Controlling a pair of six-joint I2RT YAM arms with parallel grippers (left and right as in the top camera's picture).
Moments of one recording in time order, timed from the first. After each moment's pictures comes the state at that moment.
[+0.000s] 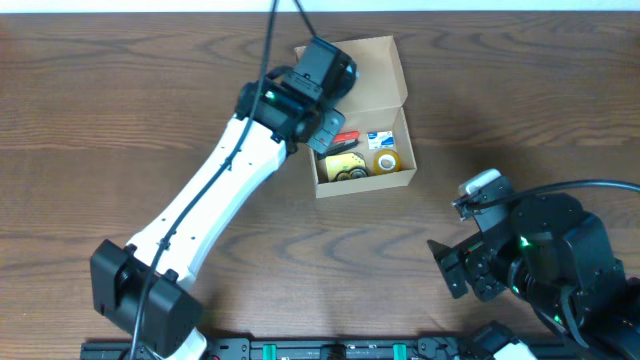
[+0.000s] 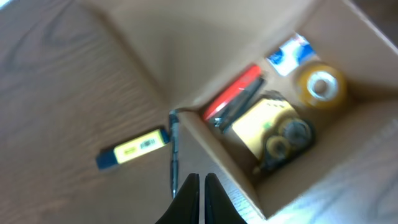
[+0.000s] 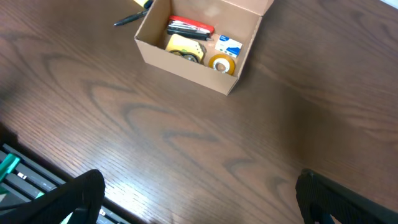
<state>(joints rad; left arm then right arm) -0.57 1.77 1.70 -1.00 -0.11 0.00 0.58 0.89 1.41 -1.41 0.09 0.02</state>
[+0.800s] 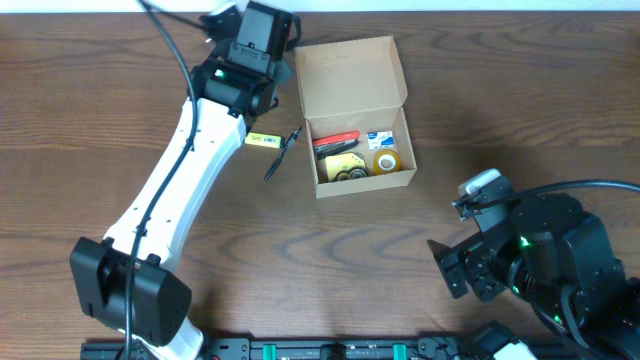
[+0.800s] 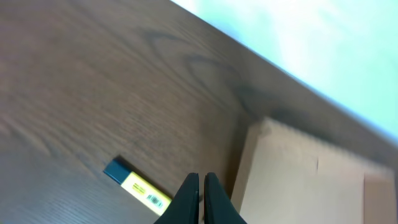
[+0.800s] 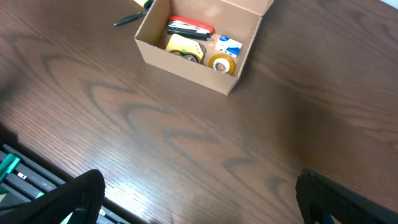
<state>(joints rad) -0.39 1.77 1.70 -0.79 -0.39 -0.91 0.58 0.89 1.41 -1.41 0.09 0.02</state>
